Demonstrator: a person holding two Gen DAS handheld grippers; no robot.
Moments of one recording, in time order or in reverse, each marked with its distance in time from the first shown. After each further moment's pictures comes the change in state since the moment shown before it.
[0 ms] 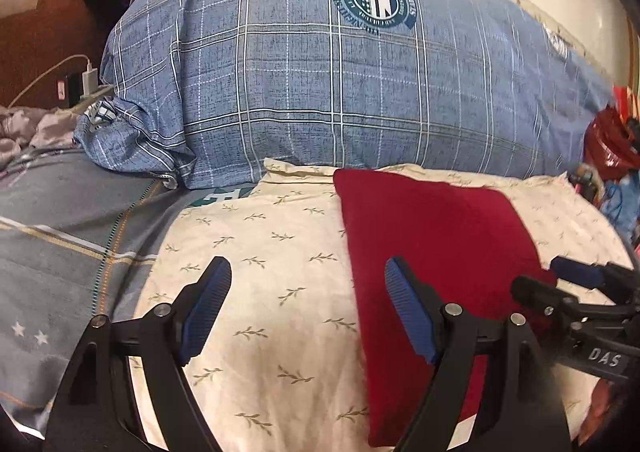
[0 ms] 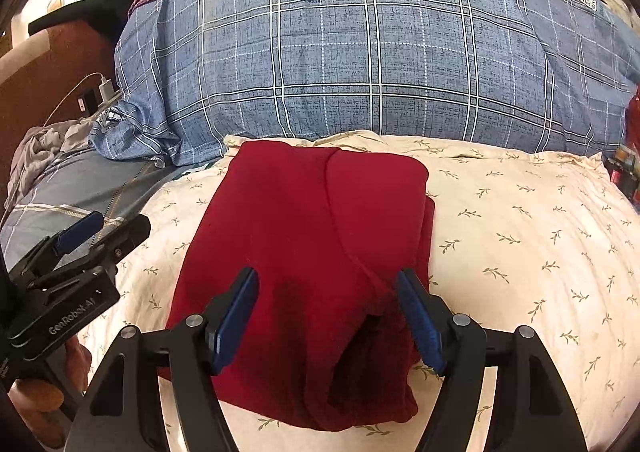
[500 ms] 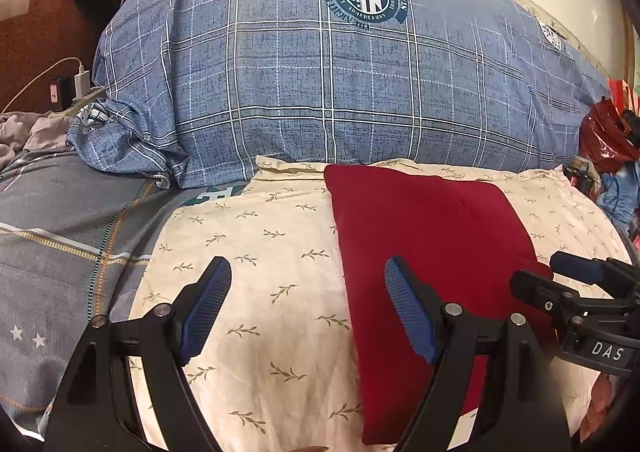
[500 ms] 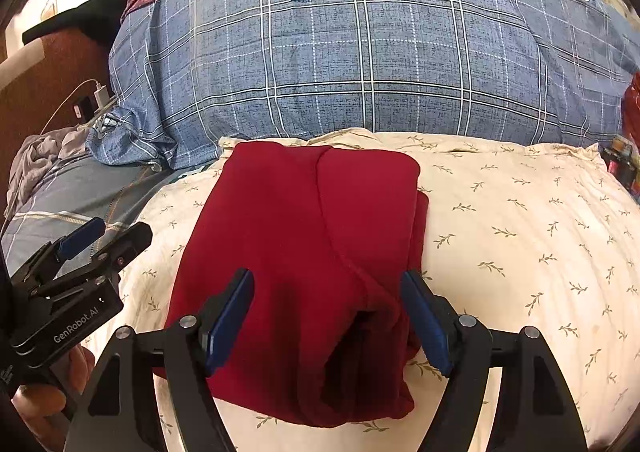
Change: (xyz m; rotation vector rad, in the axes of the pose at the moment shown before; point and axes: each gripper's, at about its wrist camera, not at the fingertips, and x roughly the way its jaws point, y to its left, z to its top) left arm -0.001 -0.006 0.000 0.015 0.009 -0.019; right arm -0.001 -0.005 -0.003 0.025 0.004 -0.003
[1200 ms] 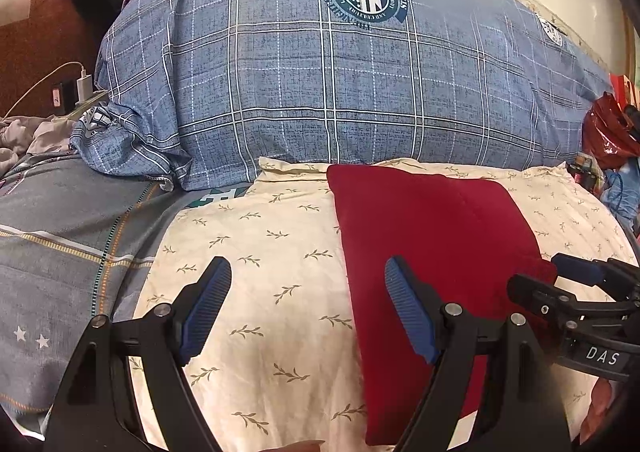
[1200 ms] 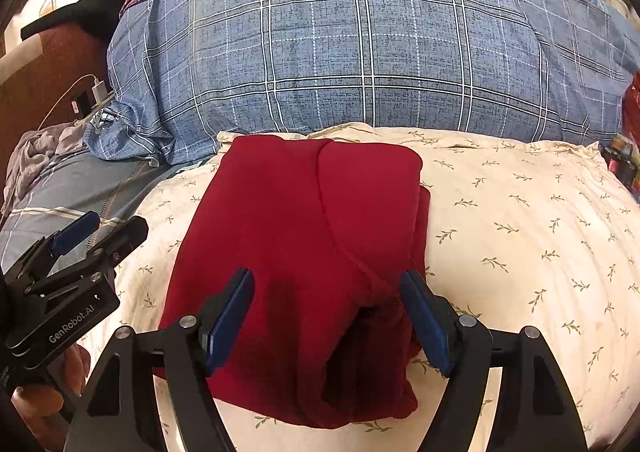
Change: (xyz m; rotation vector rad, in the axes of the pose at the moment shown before) left arm 0.001 -0.003 -0.001 0.009 -0.001 0.023; right arm 0.005 0.002 -0.004 0.005 0.012 -0.008
